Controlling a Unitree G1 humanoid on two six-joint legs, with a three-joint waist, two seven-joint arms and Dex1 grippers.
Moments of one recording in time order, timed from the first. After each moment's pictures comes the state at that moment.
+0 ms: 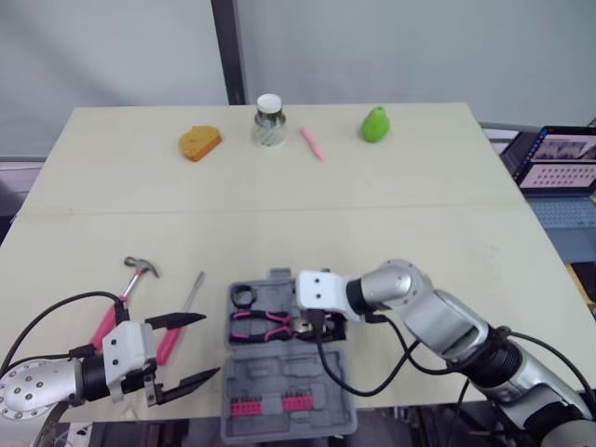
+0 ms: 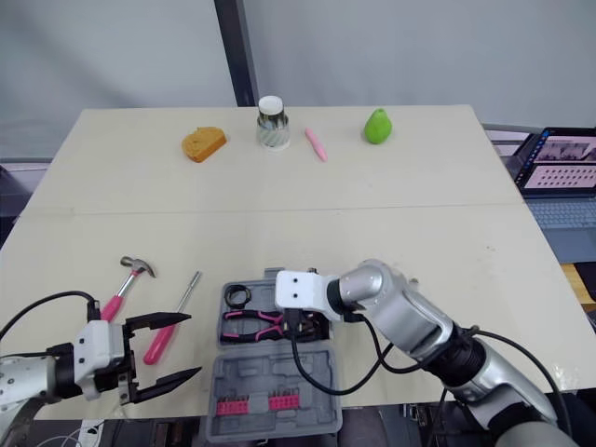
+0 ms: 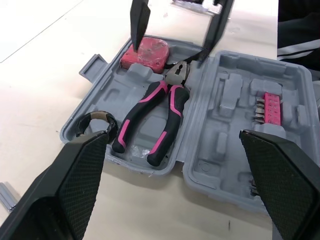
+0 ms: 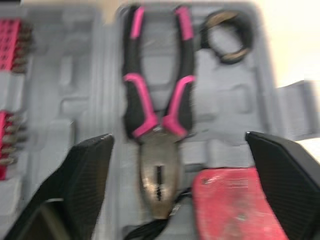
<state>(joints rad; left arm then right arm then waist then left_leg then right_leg) 0.44 0.75 0.33 -0.43 -0.42 0.01 -1.04 -0.60 -0.54 0.61 -0.39 0.01 0.74 1.00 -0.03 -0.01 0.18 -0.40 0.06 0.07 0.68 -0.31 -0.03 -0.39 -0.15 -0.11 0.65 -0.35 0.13</state>
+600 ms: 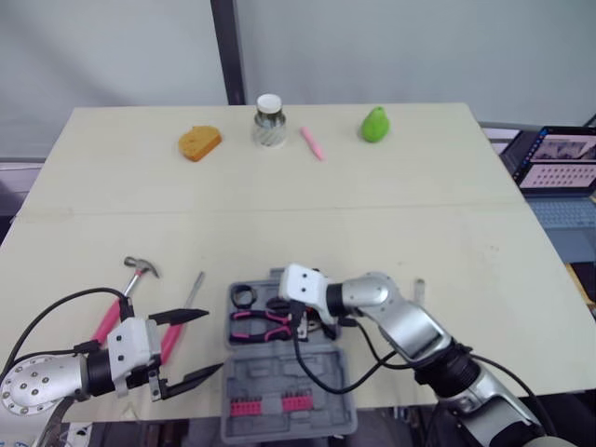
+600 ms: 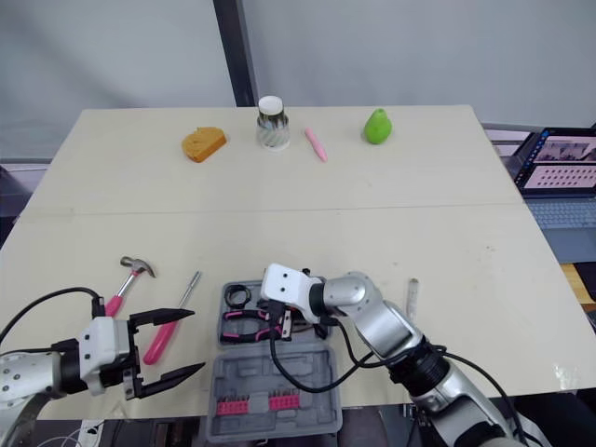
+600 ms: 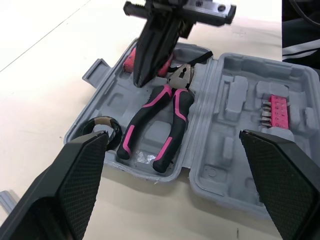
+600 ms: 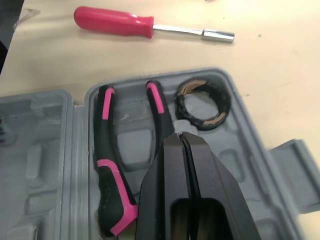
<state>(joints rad) 0.42 0.75 0.31 -0.43 -0.41 0.02 -1.02 -0.49 -0.34 0.56 -0.14 0.01 0.48 0.88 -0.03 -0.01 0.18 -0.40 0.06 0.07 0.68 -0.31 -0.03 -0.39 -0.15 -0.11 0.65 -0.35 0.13</state>
